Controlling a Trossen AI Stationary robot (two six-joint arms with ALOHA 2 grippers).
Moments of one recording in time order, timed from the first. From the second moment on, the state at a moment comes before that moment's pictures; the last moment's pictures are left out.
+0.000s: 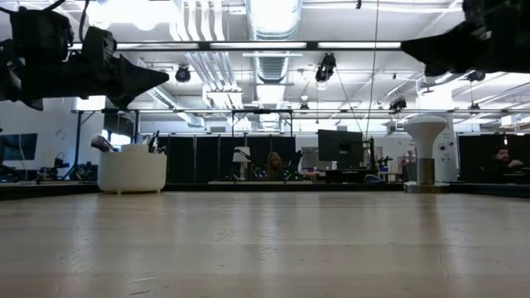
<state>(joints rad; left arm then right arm) 0.52 0.61 0.01 0.81 0.26 -0.05 -0.12 0.31 0.08 0.37 -0.03 -0.22</state>
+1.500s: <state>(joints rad) 0.52 0.57 0.01 0.71 0.27 -0.03 -0.51 0.00 0.01 0.21 -0.35 -0.11</state>
